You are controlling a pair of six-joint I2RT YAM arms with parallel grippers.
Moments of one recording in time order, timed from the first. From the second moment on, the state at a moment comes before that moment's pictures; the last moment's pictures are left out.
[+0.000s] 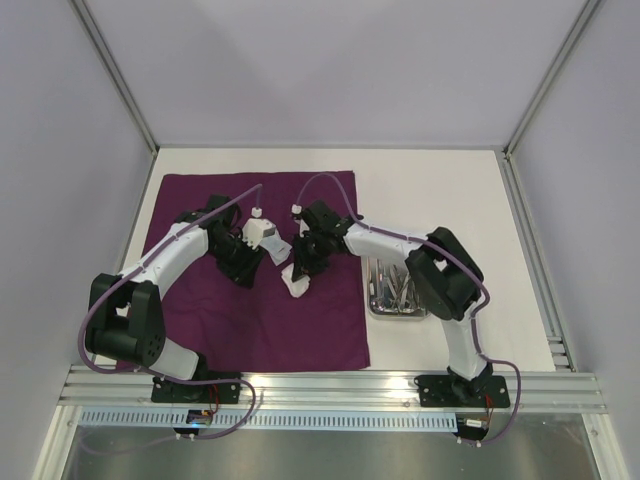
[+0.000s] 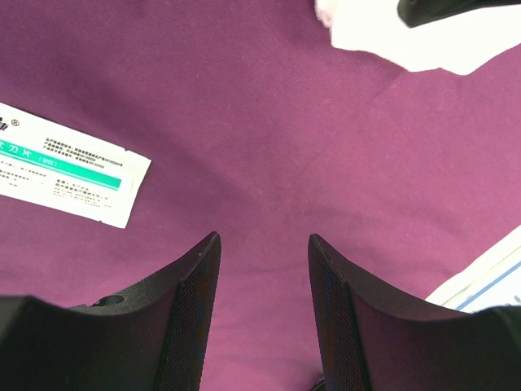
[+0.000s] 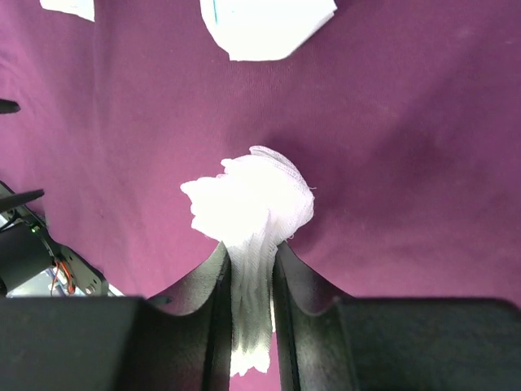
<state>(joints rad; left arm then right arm) -0.23 1.48 1.01 -0.88 0.36 0.48 0.79 2.06 1.47 -0.44 -0.36 0.55</state>
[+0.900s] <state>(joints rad) -0.23 1.48 1.01 -0.89 0.34 0.48 0.22 1.52 0.94 -0.31 -0.45 0.48</state>
